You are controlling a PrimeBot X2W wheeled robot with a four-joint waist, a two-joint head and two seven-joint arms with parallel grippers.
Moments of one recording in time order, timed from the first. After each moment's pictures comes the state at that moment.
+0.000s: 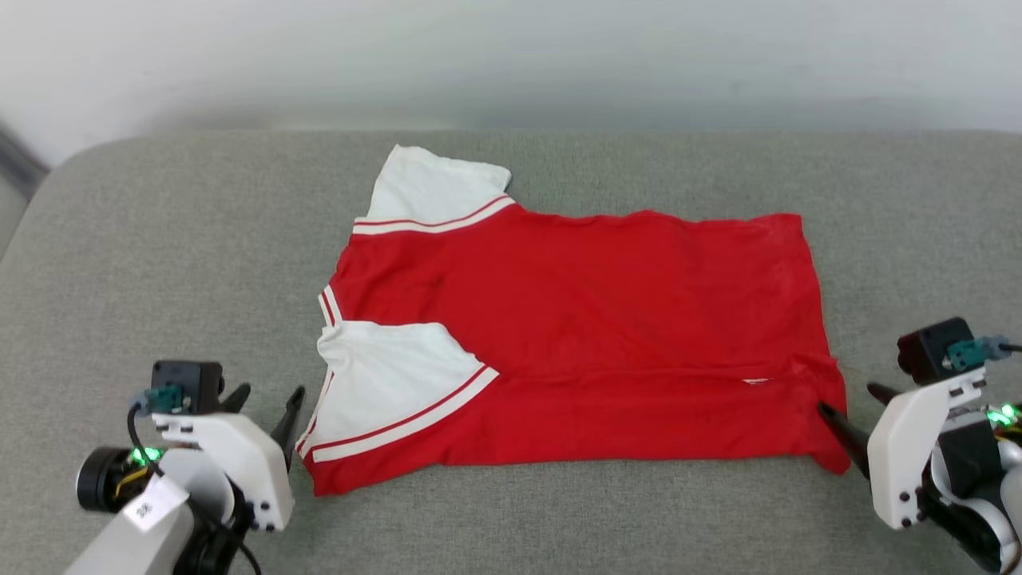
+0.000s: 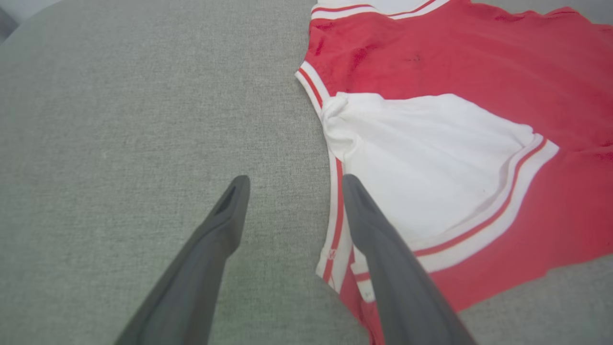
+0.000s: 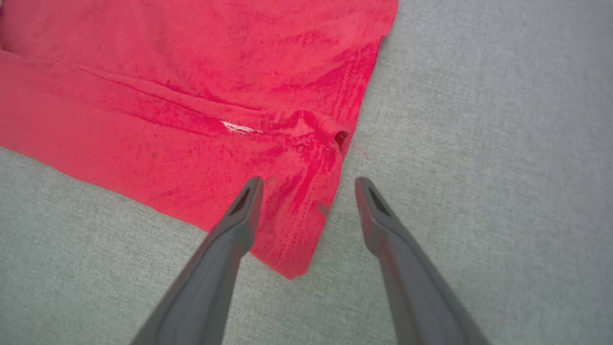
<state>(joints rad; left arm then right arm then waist) -0.33 0.56 -0.53 0.37 -0.76 0.11 0.06 -0.25 -0.49 0.25 0.20 0.47 0.13 0.51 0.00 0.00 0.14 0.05</state>
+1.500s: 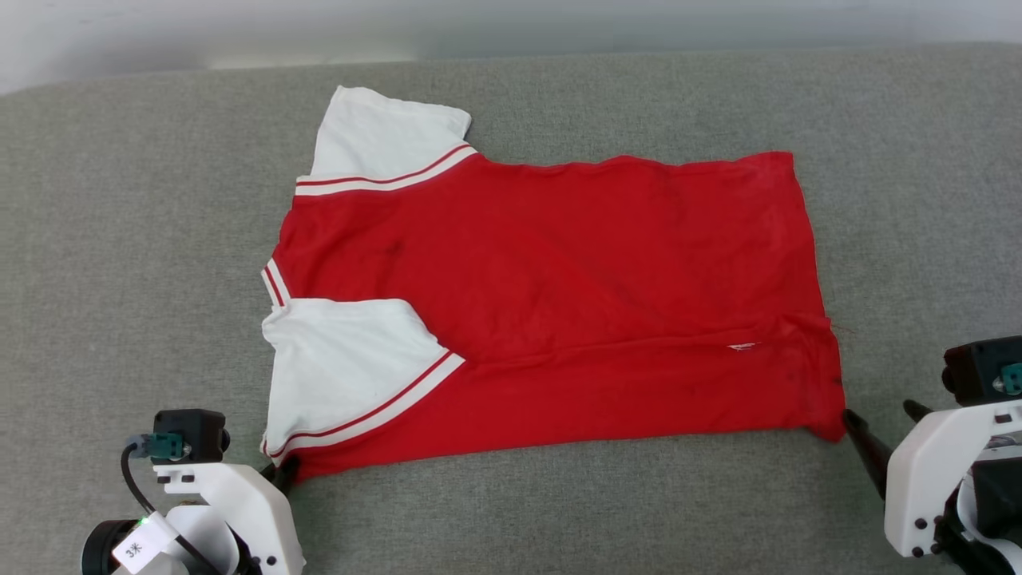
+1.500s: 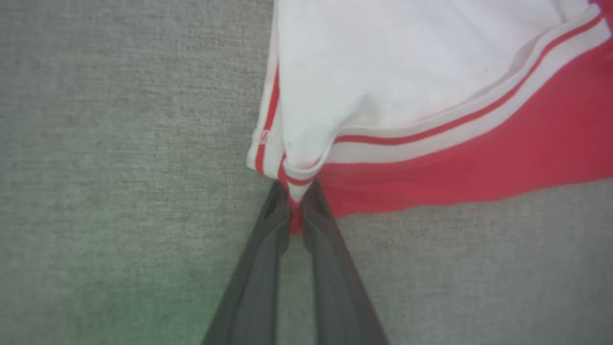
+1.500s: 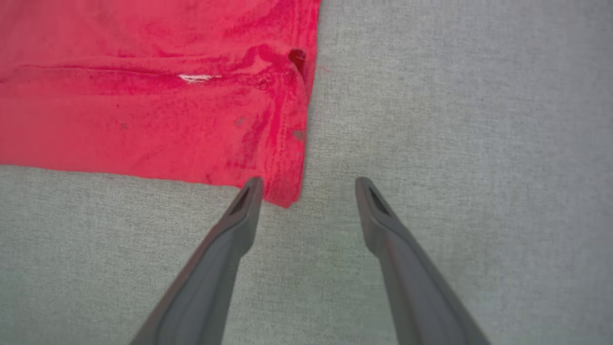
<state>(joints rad) -0.12 0.64 -0.53 0.04 -0.89 0.29 0.34 -0.03 -0.20 -0.09 -0.27 0.24 0.13 0.84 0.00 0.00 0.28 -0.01</state>
